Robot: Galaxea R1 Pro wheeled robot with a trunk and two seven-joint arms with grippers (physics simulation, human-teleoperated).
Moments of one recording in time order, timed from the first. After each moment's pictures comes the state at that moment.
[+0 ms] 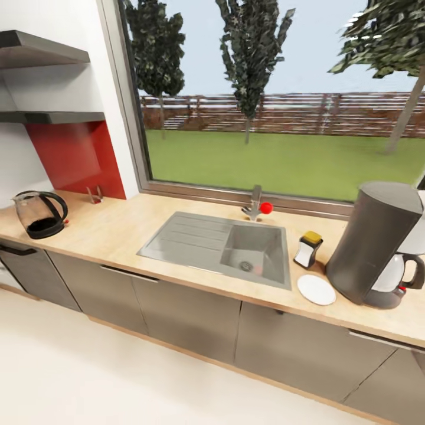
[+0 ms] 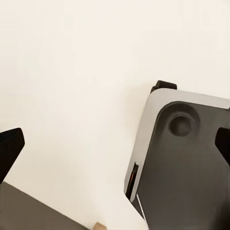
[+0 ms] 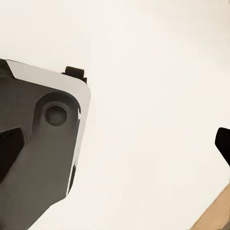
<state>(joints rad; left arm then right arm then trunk) -0.10 0.16 0.17 -0.13 0.08 -0.11 -0.04 -0.28 -0.08 0.41 -0.02 -0.16 0.04 -0.05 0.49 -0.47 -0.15</state>
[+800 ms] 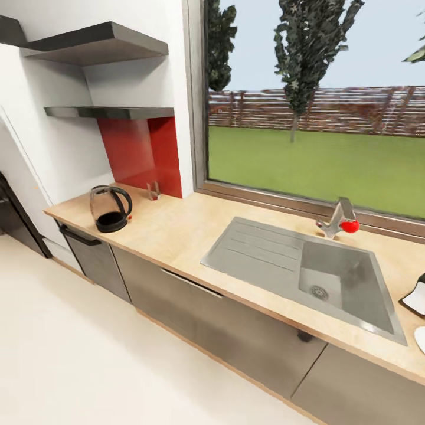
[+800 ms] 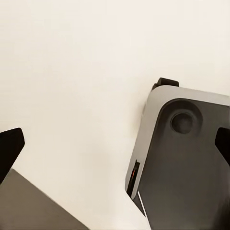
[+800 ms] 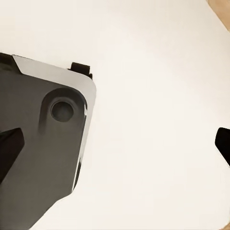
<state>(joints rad) -0.10 0.16 0.17 -0.13 0.08 -0.12 -0.04 -0.28 -0.07 0.41 -0.02 -0.16 0.04 -0.05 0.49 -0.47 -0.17</state>
